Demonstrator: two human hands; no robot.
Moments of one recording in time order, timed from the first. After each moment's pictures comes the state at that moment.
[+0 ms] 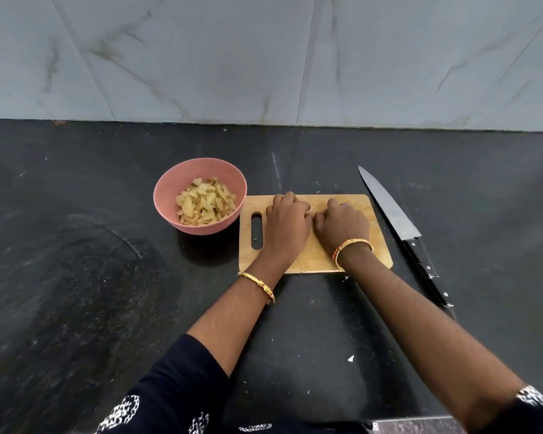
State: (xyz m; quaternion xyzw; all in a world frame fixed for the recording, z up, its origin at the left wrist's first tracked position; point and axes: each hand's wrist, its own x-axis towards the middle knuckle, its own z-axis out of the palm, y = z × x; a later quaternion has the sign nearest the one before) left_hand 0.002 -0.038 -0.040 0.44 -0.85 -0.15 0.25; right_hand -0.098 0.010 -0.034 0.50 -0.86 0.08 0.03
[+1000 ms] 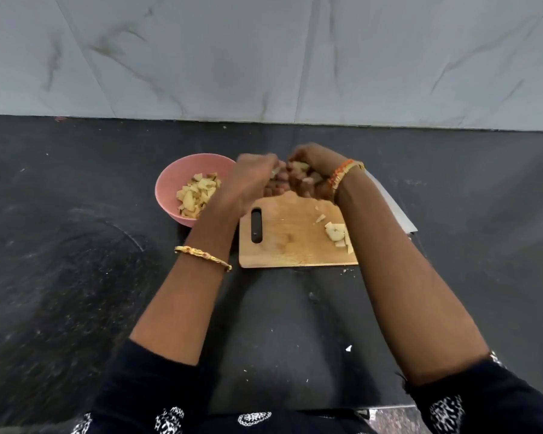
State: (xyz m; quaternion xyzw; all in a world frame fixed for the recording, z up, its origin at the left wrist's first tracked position) left_hand 0.051 -0.059 0.070 0.46 -0.52 -0.67 0.27; right_hand -0.084 -0.044 0.064 0.20 -0.63 0.41 -0.62
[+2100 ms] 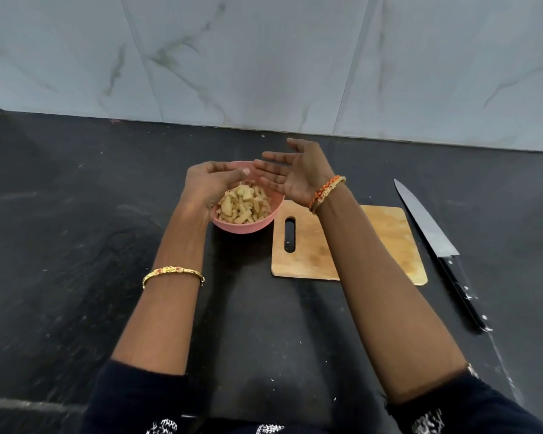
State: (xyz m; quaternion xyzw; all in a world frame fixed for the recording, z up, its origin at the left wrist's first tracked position) left_hand 0.149 -0.100 0.056 0.57 -0.46 -0.56 0.38; right_hand -0.005 -0.073 0.073 0.18 -0.48 0.54 -0.66
